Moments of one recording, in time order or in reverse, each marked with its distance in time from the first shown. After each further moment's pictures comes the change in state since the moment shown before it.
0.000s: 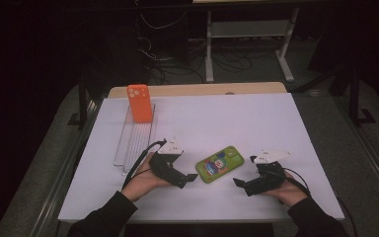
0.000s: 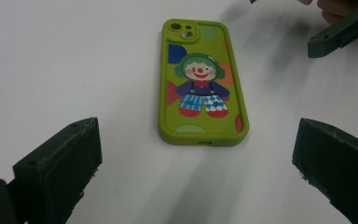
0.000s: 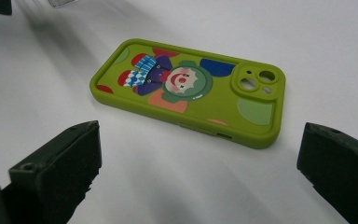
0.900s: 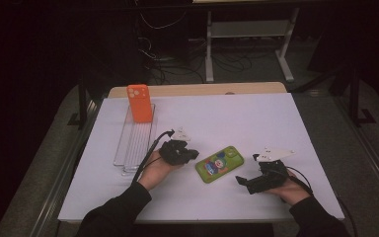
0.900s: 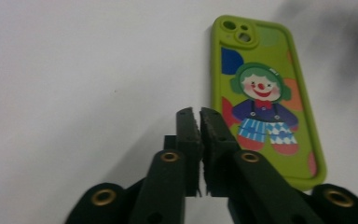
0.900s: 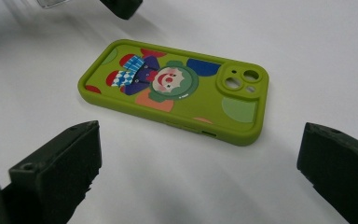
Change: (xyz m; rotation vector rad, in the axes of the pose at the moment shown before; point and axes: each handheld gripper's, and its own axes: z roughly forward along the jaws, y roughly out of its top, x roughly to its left) left arm 0.034 0.014 0.041 0.076 0.060 -0.078; right arm -0.006 0.001 -0.004 0.002 -0.023 0.005
